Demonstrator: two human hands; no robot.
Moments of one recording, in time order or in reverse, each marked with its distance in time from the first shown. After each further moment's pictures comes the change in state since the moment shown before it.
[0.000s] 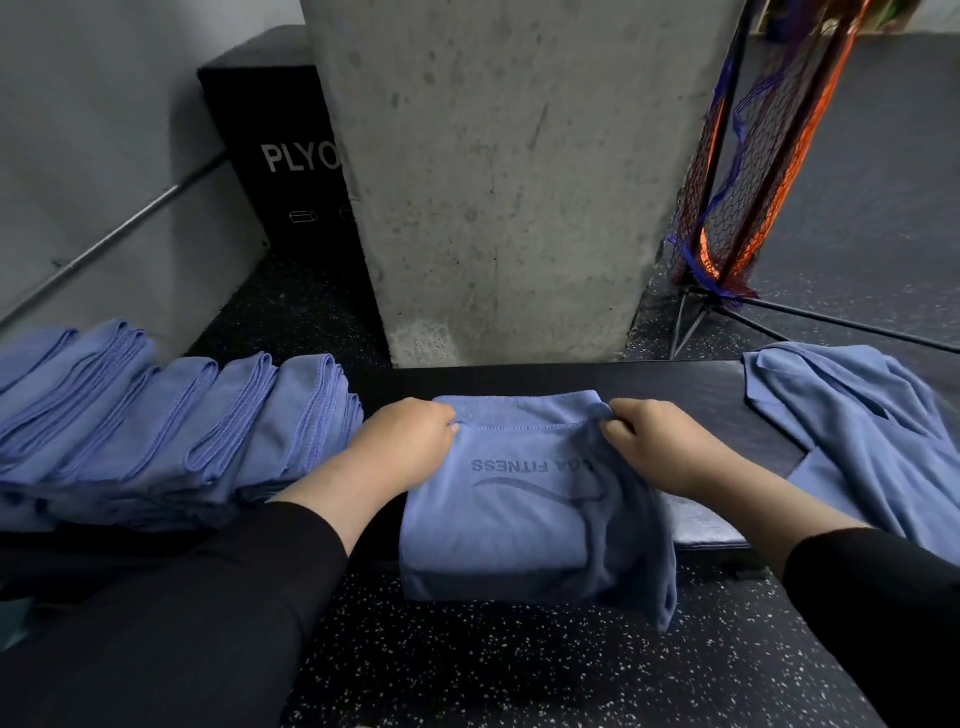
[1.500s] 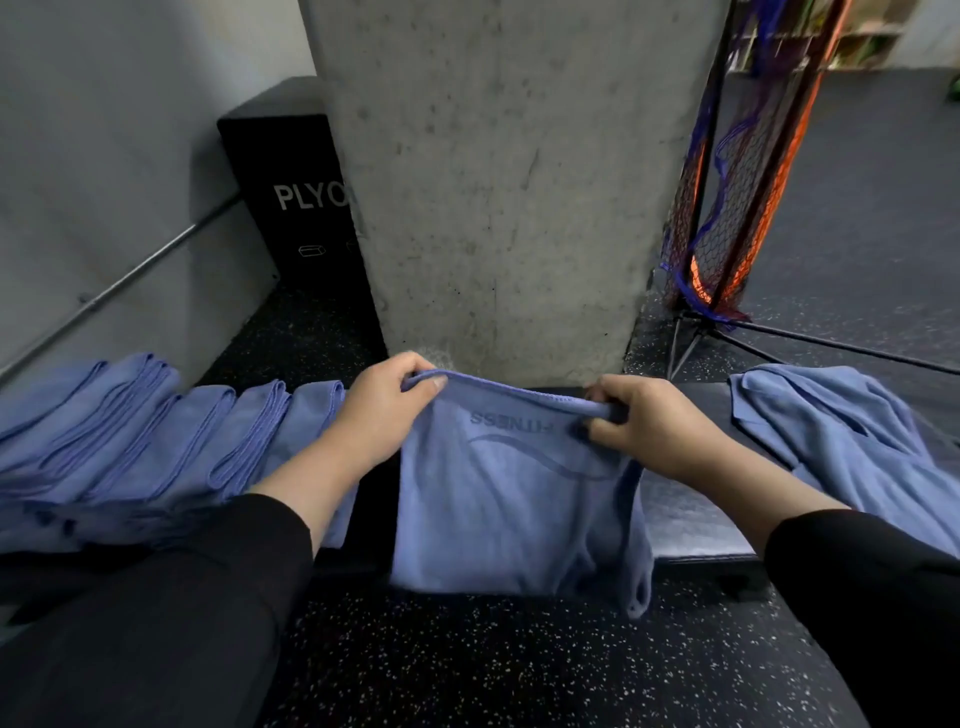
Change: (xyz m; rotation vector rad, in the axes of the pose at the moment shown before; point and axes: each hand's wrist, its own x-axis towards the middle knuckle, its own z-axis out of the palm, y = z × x) left_hand -0.013 -0.004 -0.056 -0.723 0.398 0.024; right_hand 0.007 -0.011 -0.033 0.122 0.163 -0.237
